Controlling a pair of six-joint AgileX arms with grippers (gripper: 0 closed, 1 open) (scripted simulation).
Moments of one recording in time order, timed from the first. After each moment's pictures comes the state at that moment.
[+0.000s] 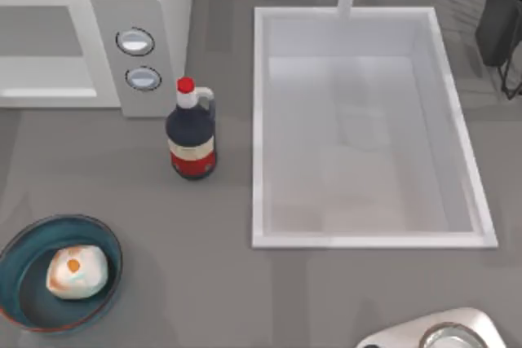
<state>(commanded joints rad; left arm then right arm) 0.31 0.01 0.11 -0.10 0.31 0.00 0.00 0.00 0.00 0.00 0.00 0.00</state>
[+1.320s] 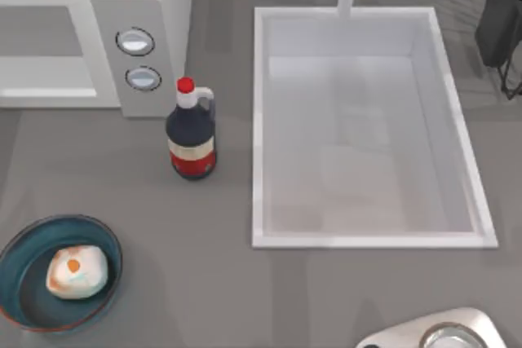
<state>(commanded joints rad) 0.26 0.04 0.11 -0.07 0.26 0.00 0.00 0.00 0.00 0.00 0.00 0.00</state>
